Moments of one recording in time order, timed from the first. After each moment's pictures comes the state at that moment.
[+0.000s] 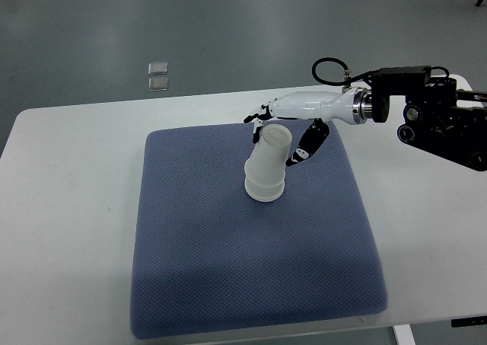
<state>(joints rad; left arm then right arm) -0.02 0.00 -0.05 -0.17 0.05 0.09 -0.05 1.18 -0.48 0.11 1.11 -1.40 0.19 0.40</state>
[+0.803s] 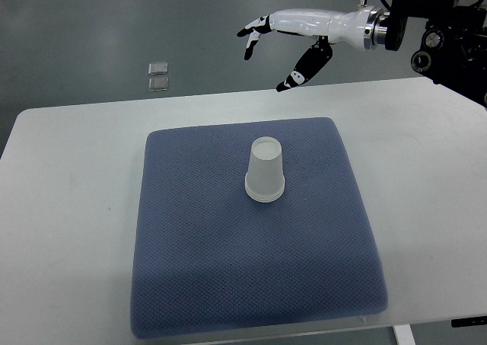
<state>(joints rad) -0.02 0.00 -0.05 -0.17 0.05 0.09 -0.05 1.31 -0.49 0.28 0.96 -1.14 0.24 0.38</state>
